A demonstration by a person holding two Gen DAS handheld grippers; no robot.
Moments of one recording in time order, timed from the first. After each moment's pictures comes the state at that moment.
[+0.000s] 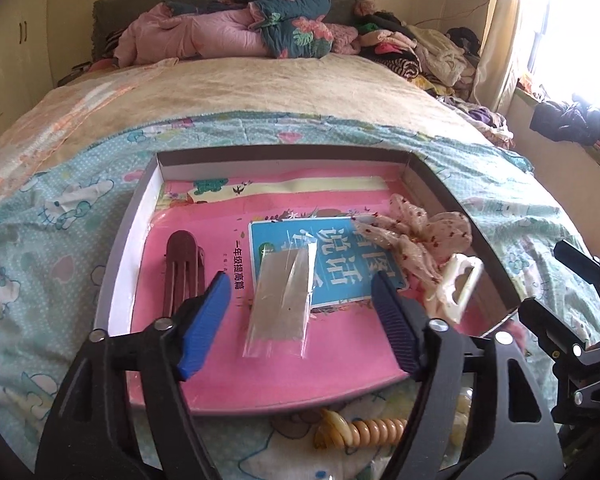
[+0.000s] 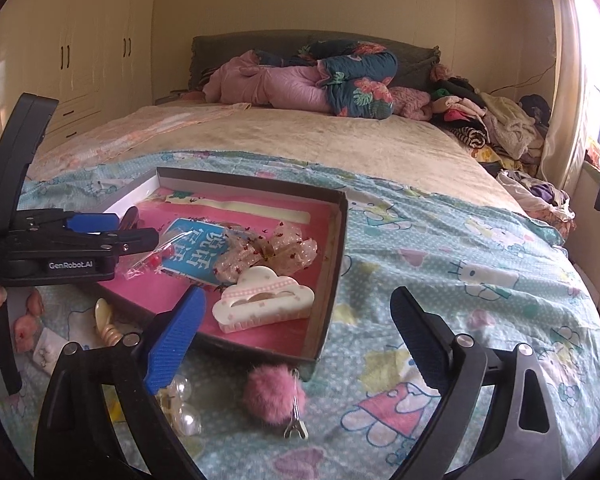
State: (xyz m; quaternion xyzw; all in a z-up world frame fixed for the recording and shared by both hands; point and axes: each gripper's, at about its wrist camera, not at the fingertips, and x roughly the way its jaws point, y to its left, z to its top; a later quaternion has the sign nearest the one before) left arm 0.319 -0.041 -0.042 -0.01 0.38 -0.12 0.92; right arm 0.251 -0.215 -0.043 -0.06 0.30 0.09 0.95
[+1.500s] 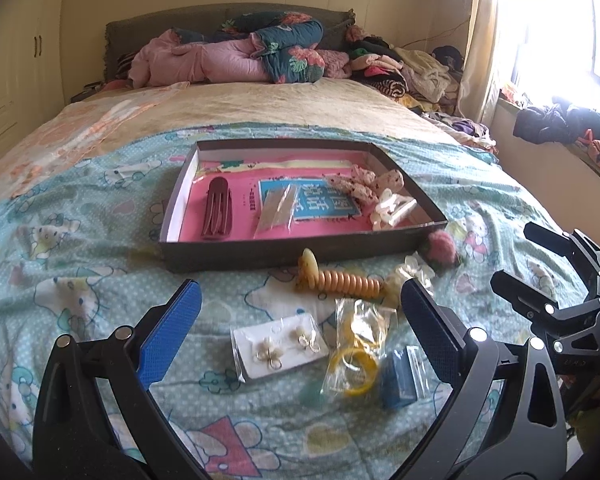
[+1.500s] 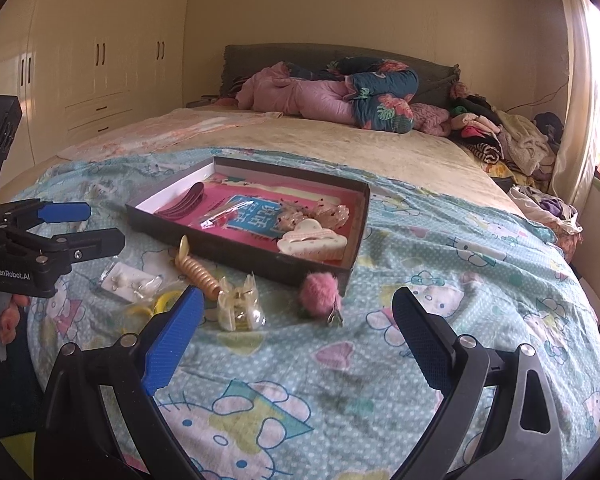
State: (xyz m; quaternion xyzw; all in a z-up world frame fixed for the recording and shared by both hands) left arm 0.180 -0.025 -0.028 0.00 0.34 -0.12 0.93; right arm 0.145 -0.208 -0.036 -0.08 0.28 0.14 0.95
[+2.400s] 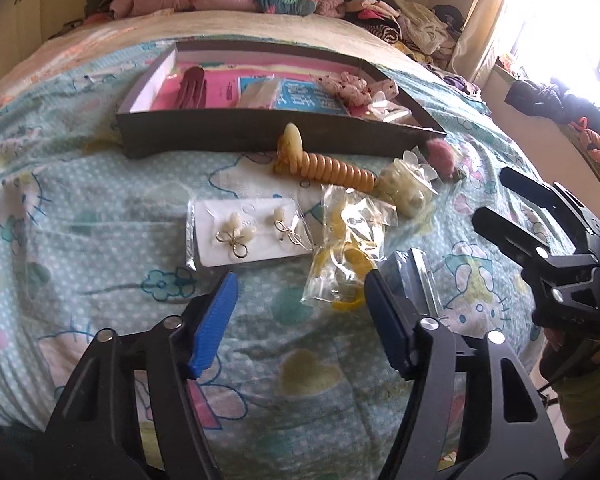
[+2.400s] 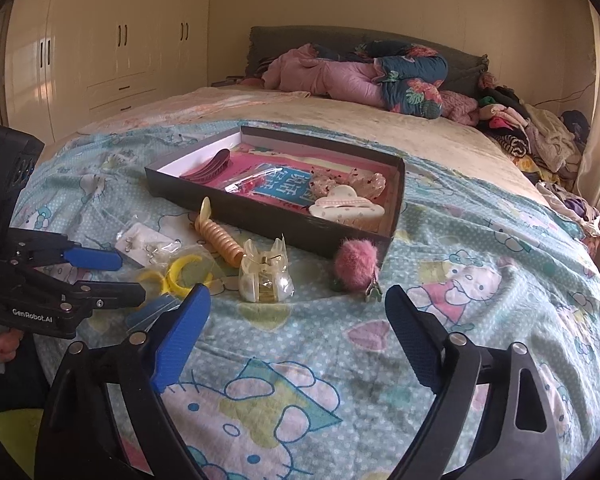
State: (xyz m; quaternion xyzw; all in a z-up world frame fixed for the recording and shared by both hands) left arm 0.173 -0.023 -0.086 -0.04 0.45 -0.16 0.88; right arm 0.156 -0.197 -0.062 -0.09 0.32 0.18 0.93
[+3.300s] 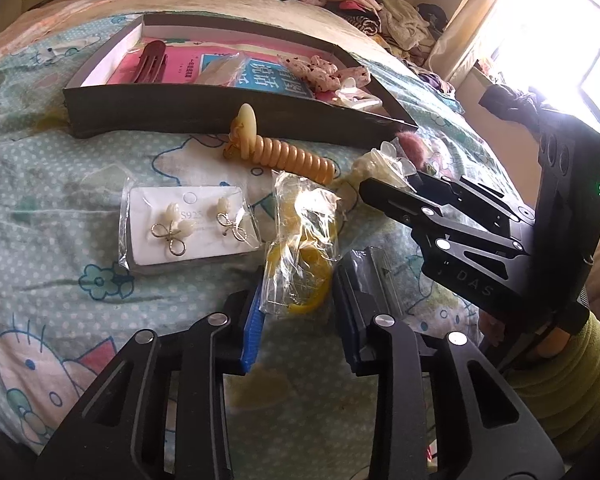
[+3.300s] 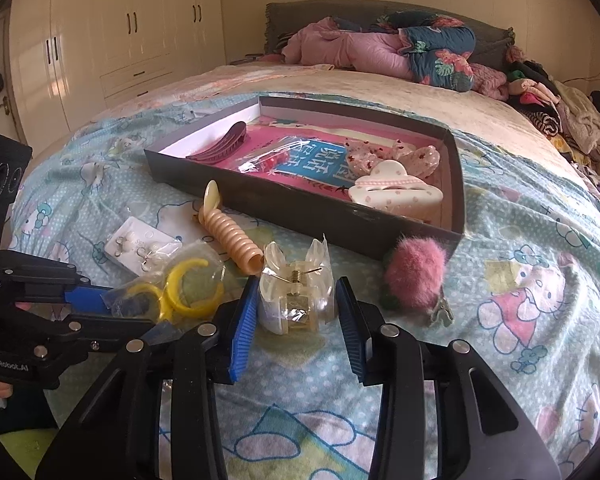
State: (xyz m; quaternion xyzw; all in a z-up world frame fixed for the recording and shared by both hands) left arm 0.182 -0.038 -0.092 -0.09 0.47 -0.22 0.85; right arm 0.199 -0.177 -0.089 -0.07 0.36 0.23 0.90
